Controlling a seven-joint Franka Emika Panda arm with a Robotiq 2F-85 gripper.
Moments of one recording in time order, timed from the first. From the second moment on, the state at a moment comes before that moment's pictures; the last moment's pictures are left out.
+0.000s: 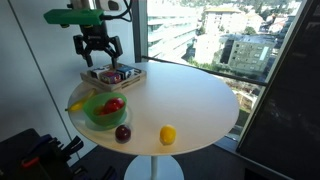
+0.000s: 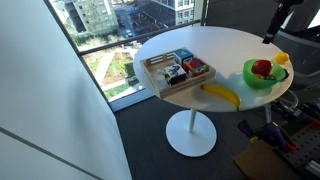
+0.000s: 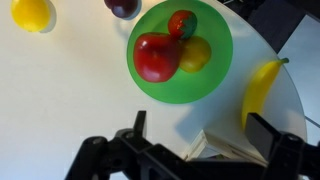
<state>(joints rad) 0.05 -0.40 -0.05 -2.57 -0.03 2.19 -0.43</state>
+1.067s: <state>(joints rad) -0.04 -0.39 -0.12 -2.70 -0.09 2.25 -0.43</state>
